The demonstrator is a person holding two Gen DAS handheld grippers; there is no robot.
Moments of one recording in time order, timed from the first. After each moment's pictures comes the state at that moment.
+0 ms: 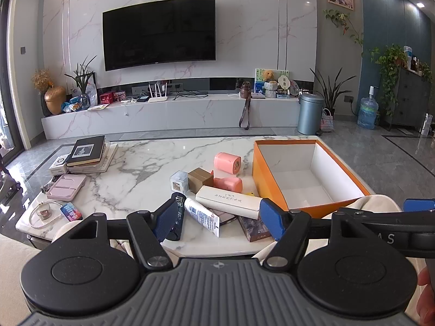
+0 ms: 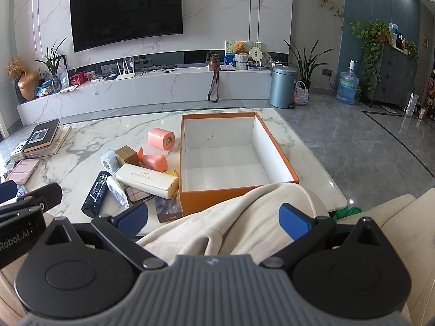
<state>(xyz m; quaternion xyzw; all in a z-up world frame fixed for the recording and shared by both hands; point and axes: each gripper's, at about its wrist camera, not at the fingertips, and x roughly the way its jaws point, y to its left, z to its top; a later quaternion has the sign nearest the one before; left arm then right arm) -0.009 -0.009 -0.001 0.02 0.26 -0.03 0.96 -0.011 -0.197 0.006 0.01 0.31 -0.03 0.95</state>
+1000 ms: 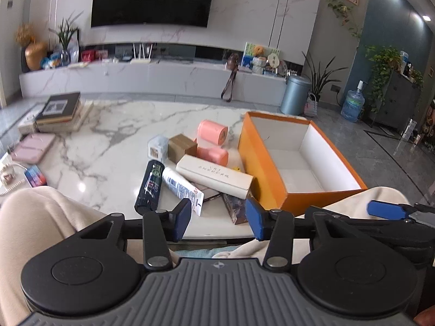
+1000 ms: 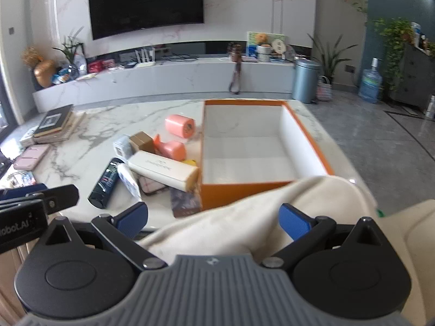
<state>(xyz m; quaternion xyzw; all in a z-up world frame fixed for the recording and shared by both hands) 0.043 0.021 -0.044 -0.05 0.34 -0.08 0.94 0.034 -0.185 -0.034 0.01 0.33 0.04 0.94</state>
